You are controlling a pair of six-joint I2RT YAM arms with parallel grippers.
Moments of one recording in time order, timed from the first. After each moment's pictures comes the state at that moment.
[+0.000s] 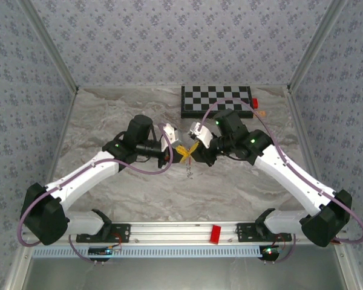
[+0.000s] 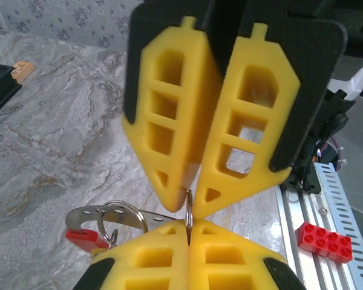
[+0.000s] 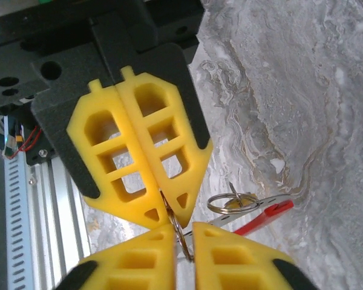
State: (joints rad) left arm -0.68 1.28 0.97 -0.24 0.80 0.25; right arm 0.67 1.25 1.21 -0.75 -0.51 -0.27
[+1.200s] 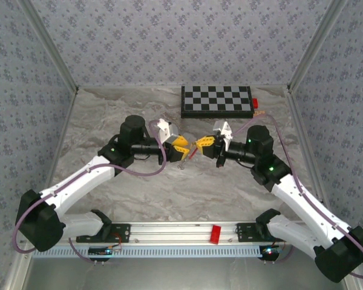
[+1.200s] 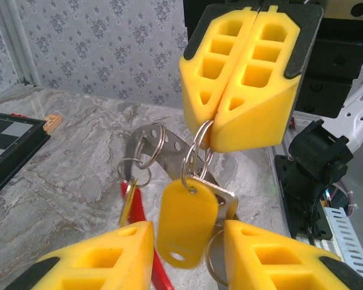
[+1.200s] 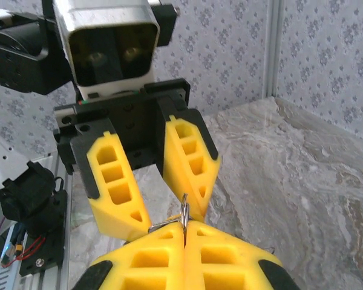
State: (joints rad) left arm -0.68 1.21 0.92 -0.01 0.79 0.11; right arm 0.54 0.91 0.78 -0.01 -0.70 -0.01
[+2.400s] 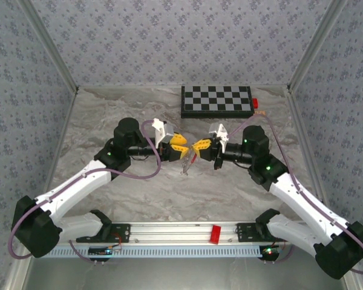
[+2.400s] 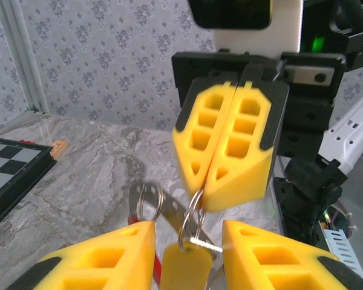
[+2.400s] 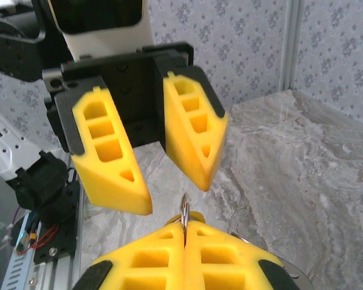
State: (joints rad) left arm -0.67 1.15 0.87 0.11 0.78 0.04; right arm 0.56 0.93 0.77 -0.01 -0.71 -0.02
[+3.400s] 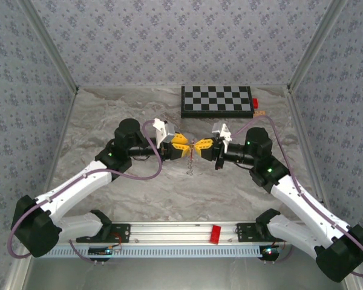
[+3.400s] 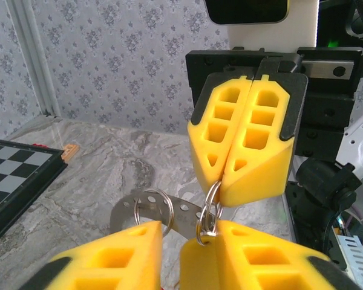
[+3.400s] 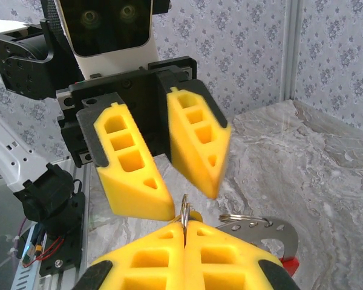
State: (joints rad) left arm -0.69 1.15 0.87 0.13 0.73 0.04; right arm 0.56 0.91 0.75 0.04 -0.72 0.03
